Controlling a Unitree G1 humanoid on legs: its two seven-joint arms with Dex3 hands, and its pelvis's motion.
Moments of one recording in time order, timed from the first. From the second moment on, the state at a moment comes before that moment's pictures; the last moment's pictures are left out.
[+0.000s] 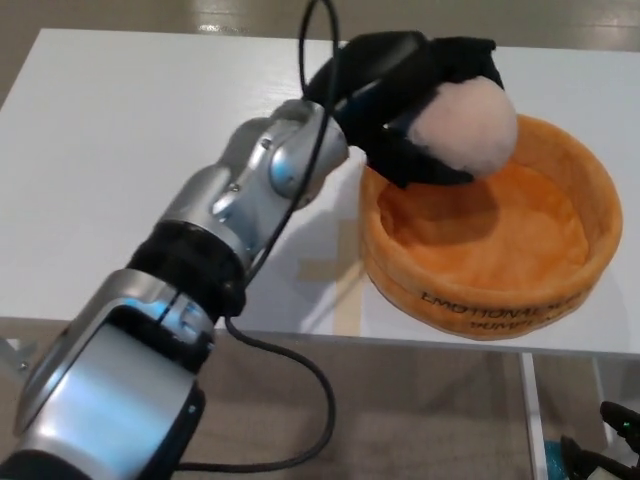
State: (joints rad) left_arm -1.11 0.13 -0.41 0.95 0.49 -0.43 -0.02; right_arm -0.33 -0.20 -0.32 1.29 0.02 -0.36 -0.10
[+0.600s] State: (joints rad) left_arm -1.15 0.11 -0.50 0.98 0.55 -0.36 -0.09; right_arm -0.33 -0.20 -0.32 1.29 0.02 -0.36 -0.09
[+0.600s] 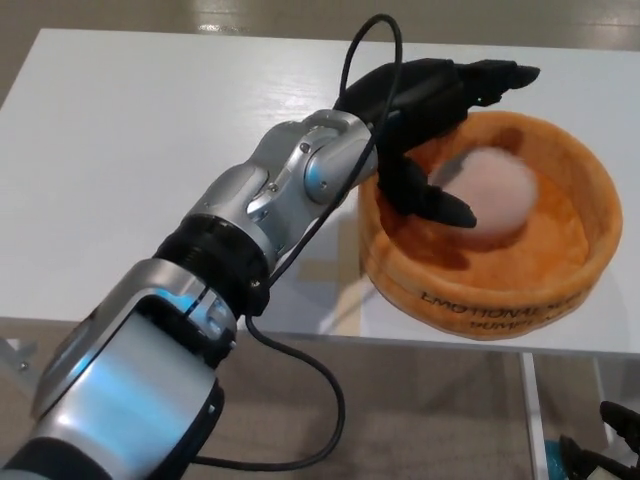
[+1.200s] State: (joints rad) left_arm -1.12 0.18 -0.45 0.69 0.53 -0.37 -0.16; right_arm -0.33 -0.20 -0.33 1.29 0.03 -0.36 -0.08
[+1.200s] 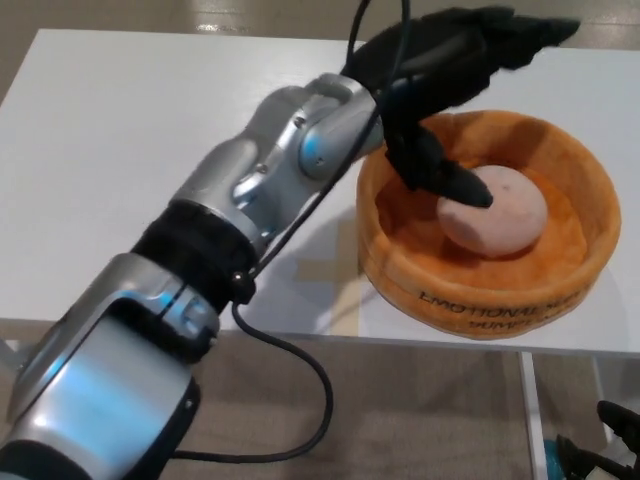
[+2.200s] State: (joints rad) left_arm -0.53 0.52 -0.10 -0.07 0.07 -0.31 -0.46; right_arm -0.34 -0.20 -0.32 1.29 0.02 -0.36 -0.08
